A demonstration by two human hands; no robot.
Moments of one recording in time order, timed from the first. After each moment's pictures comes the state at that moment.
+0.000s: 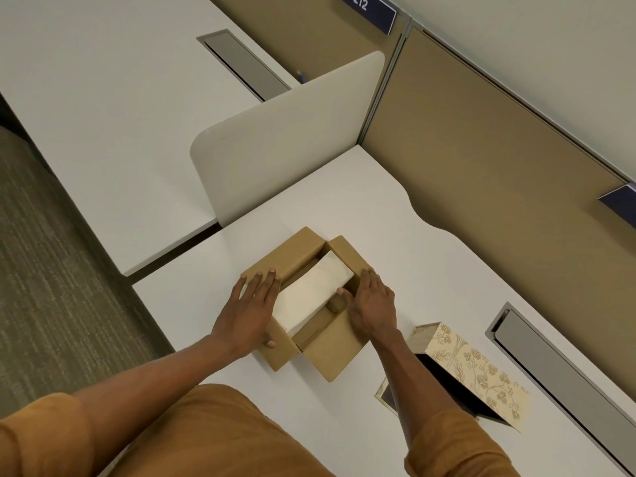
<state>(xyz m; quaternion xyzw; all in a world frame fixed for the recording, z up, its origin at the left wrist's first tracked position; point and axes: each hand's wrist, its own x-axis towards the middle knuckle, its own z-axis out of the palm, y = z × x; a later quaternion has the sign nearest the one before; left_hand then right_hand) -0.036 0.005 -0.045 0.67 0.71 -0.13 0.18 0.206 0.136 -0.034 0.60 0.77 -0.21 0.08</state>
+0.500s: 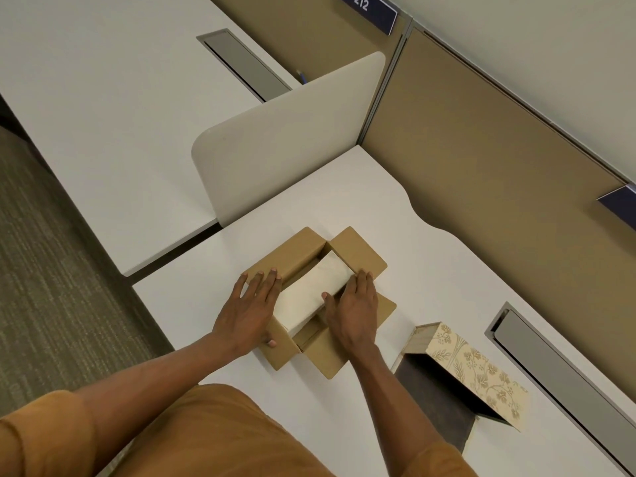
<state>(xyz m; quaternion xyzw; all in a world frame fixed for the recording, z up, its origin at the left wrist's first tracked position) -0.040 0.006 -0.049 0.69 0.70 -0.11 0.15 0.170 0.098 -0.029 0.62 0.76 -0.19 0.01</state>
